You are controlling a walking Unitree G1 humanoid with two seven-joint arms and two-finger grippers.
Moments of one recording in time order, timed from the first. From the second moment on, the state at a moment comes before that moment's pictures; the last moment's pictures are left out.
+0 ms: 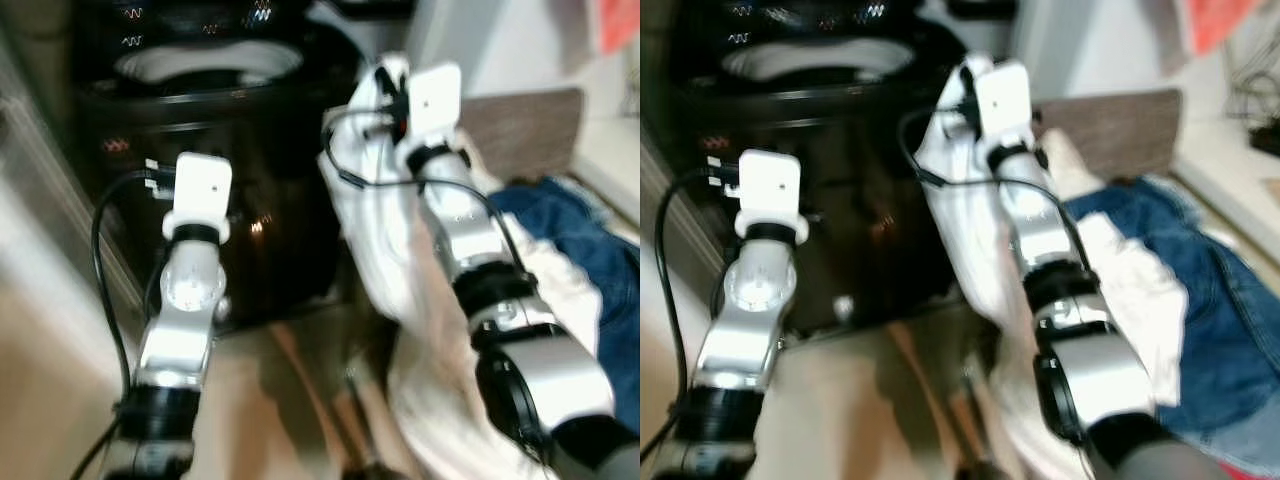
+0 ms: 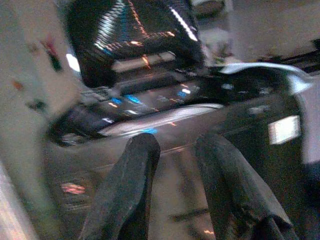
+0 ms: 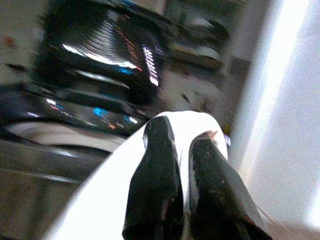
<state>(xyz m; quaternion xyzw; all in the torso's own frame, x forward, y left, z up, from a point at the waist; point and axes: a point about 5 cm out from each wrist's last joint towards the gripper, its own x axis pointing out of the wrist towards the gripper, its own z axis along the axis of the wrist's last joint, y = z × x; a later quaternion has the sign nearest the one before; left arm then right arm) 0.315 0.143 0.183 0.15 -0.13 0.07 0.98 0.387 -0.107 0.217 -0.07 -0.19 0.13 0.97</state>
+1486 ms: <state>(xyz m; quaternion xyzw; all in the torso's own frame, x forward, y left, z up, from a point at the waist) 0.315 0.158 0.190 0.17 -0.14 0.09 0.97 0.399 -0.078 0.273 -0.07 -0.23 0.17 0.96</state>
